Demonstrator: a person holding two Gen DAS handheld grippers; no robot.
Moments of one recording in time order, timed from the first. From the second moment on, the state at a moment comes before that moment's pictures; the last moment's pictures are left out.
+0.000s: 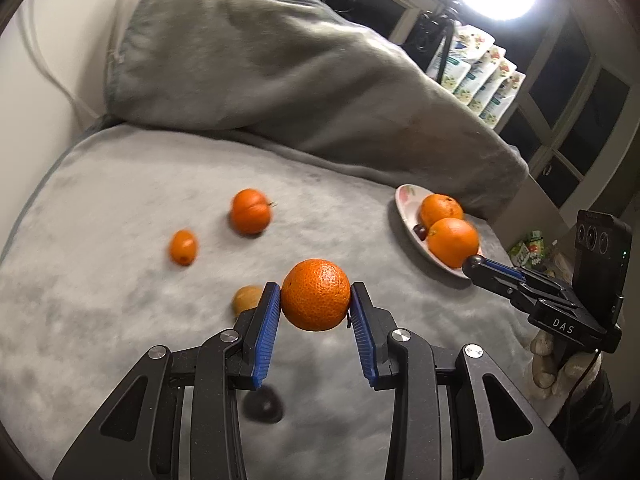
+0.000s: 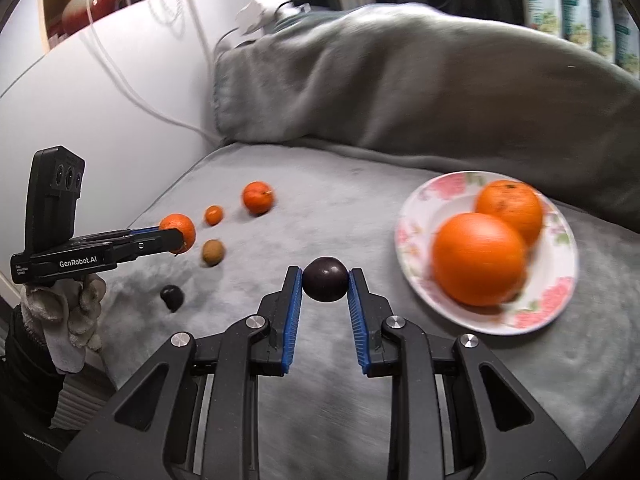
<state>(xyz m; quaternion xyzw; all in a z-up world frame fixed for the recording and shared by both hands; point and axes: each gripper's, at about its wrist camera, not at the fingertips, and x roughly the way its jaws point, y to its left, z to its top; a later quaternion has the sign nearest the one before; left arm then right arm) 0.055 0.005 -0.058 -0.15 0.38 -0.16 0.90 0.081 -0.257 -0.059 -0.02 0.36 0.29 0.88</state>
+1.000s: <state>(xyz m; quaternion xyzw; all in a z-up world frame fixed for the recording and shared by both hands) 0.147 -0.118 -0.021 -0.08 0.37 -0.25 0.89 0.096 -0.367 -0.049 0.03 0.34 0.18 0.92</state>
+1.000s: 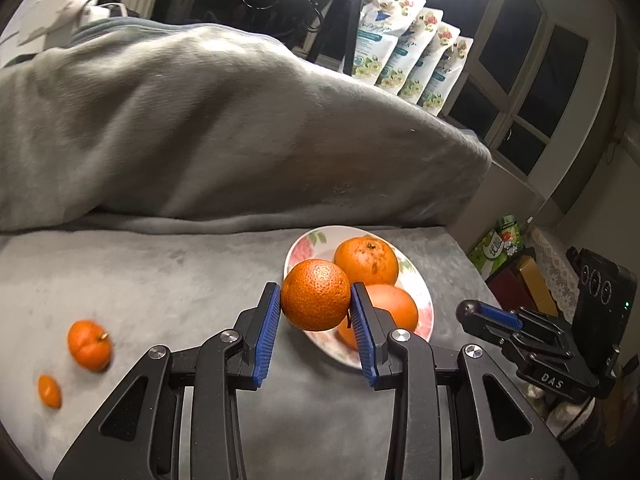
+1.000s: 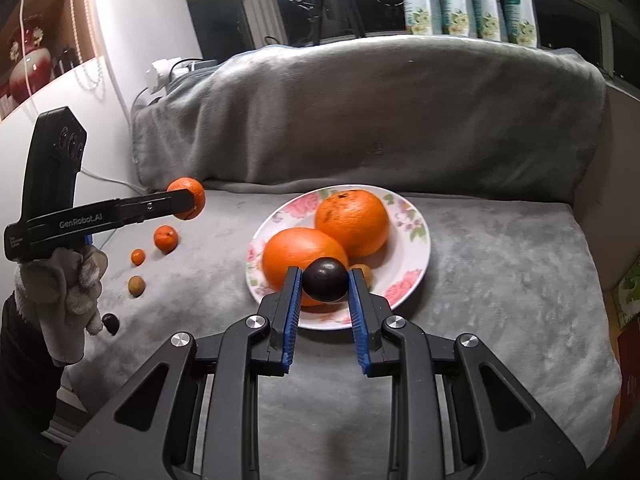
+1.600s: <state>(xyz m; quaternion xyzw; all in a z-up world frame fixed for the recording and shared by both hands) 0.192 -0.152 -0.037 -0.06 0.40 -0.25 0.88 0.113 -0.381 -0.068 0.04 0.35 0.17 0.92</state>
